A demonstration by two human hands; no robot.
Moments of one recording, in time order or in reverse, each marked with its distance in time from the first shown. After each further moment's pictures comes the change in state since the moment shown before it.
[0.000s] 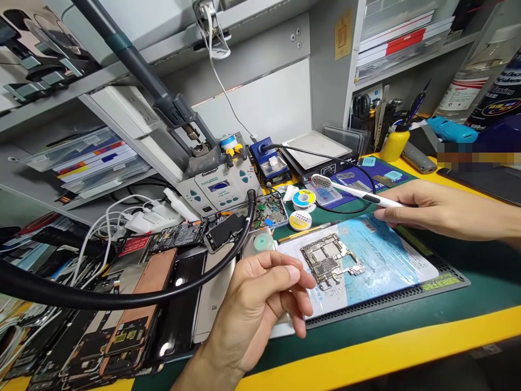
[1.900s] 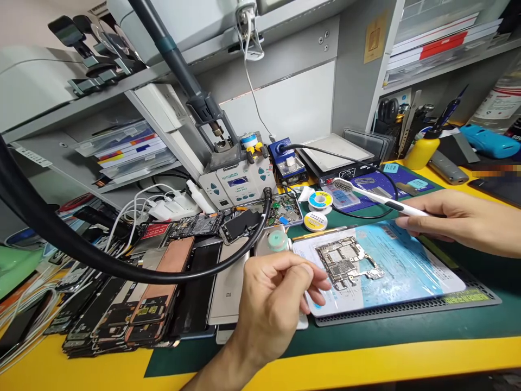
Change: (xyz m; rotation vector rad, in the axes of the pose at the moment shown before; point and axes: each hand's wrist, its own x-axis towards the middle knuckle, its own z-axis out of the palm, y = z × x) left_hand -0.011 -0.012 0.005 0.444 0.197 0.341; right_hand -0.002 -0.002 0.000 -0.077 0.020 0.097
